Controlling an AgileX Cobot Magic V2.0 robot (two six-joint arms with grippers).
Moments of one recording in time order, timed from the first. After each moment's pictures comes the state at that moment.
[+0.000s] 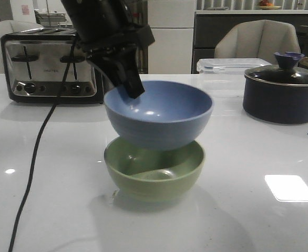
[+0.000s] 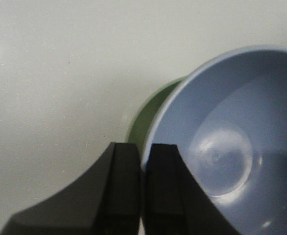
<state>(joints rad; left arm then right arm) -0.54 1.92 -1.64 -0.30 1.04 0.39 0.44 0.98 -0.66 0.07 0.69 -0.07</state>
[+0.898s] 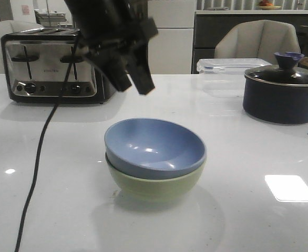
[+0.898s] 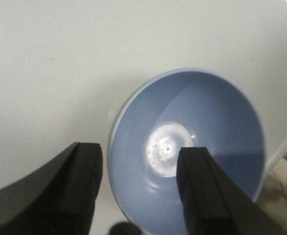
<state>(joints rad) -0.55 1.87 -1.67 -0.35 1.10 0.39 0.44 0.98 -0.66 0.07 0.69 -0.07</state>
